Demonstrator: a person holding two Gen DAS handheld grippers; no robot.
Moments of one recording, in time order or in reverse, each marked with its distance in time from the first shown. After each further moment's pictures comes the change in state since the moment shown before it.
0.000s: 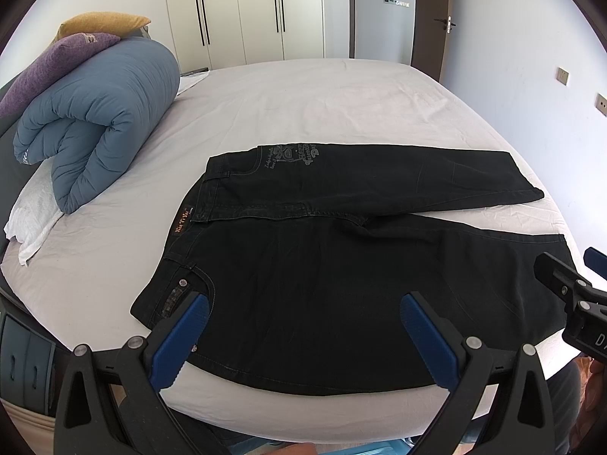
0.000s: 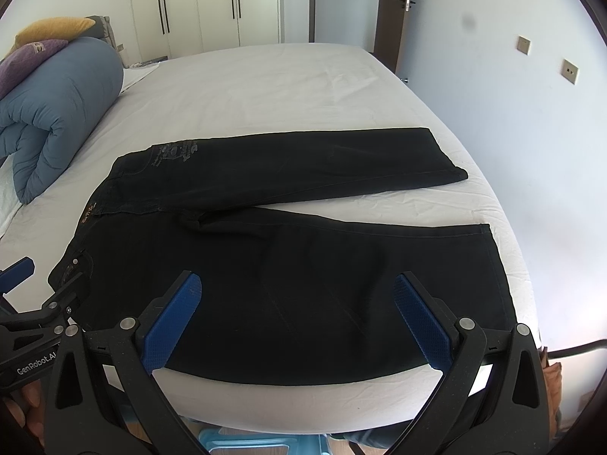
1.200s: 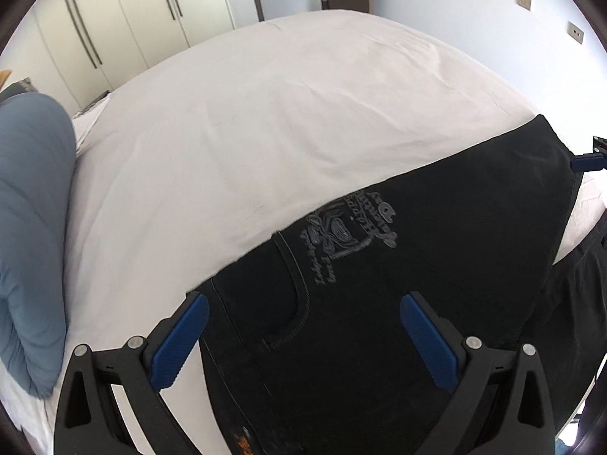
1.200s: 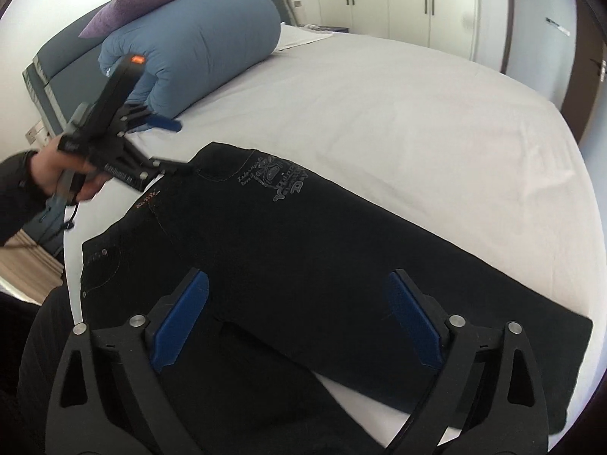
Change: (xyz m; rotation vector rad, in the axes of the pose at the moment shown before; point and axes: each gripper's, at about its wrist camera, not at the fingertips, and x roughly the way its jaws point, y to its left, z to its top) left arm 0.263 0.096 0.217 0.414 0.184 -0.194; right arm 0.211 0.041 0.207 -0.507 0.083 0.587
